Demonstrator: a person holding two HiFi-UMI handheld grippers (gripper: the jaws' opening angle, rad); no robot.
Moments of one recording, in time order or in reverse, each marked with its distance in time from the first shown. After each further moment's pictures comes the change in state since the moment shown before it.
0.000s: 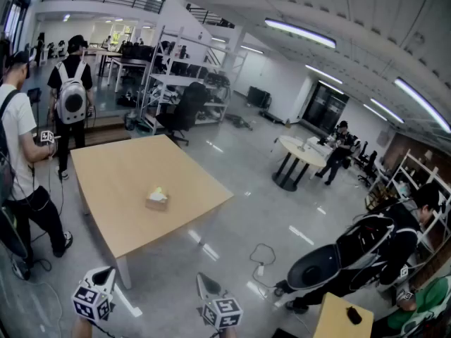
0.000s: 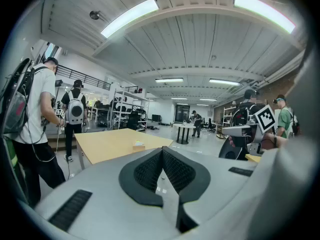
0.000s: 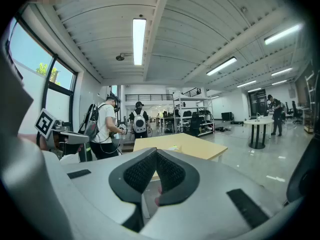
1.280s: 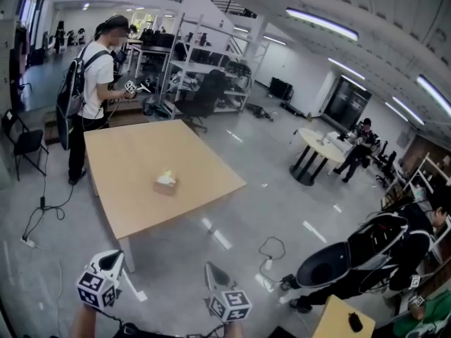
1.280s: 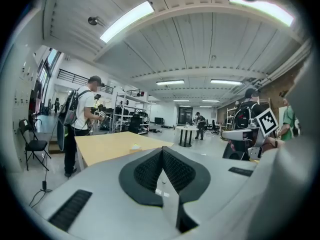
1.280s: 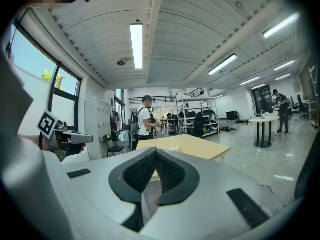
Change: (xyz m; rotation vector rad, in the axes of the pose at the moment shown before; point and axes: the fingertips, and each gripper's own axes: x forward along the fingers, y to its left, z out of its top) left arm 0.012 -0.049 0.003 0.009 -0.040 0.038; right arm -0.019 -0.036 -0.013 0.019 -0.028 0.065
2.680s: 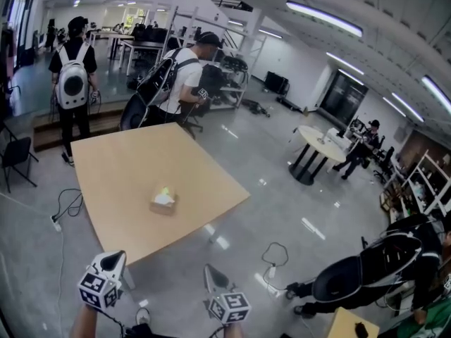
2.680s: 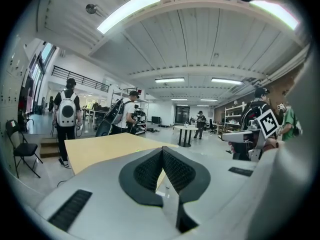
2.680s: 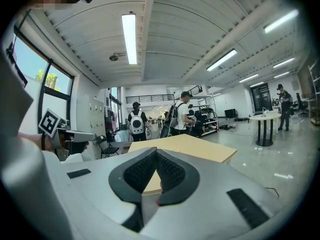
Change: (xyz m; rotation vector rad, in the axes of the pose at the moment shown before) left arm 0.140 0.099 0.029 0.009 0.012 -0.045; right arm 0.153 -0.039 0.018 0.022 0.016 -0.023
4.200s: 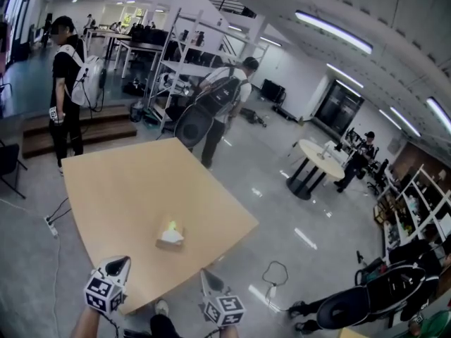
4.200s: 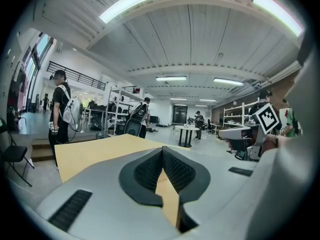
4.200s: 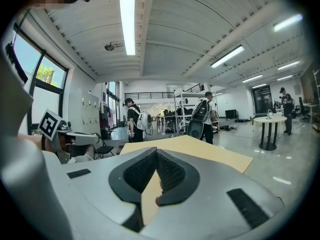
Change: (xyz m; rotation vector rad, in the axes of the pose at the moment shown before) left arm 0.131 0.143 0.025 -0.006 0.001 -0.050; right arm 0.197 0.004 0.034 -0.033 0.030 -0.025
